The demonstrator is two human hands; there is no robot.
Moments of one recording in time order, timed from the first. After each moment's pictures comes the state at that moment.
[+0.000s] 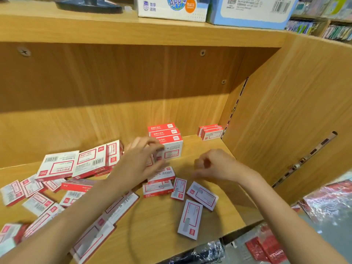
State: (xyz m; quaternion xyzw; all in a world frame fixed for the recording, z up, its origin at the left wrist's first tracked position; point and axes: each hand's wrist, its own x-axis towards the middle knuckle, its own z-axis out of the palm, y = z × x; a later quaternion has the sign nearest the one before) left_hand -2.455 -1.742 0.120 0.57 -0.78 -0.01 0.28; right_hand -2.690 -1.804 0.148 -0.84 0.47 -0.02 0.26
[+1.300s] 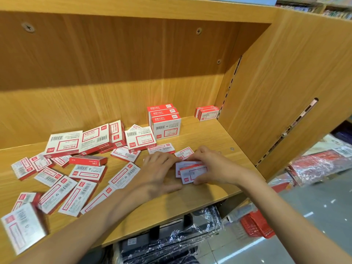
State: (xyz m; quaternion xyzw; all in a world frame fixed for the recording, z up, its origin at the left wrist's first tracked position) left_hand -2.502 -1.685 0.082 0.53 -0.81 -0.09 0.21; right_hand -2.696 -1.738 0.131 -0.87 0.42 0.00 0.25
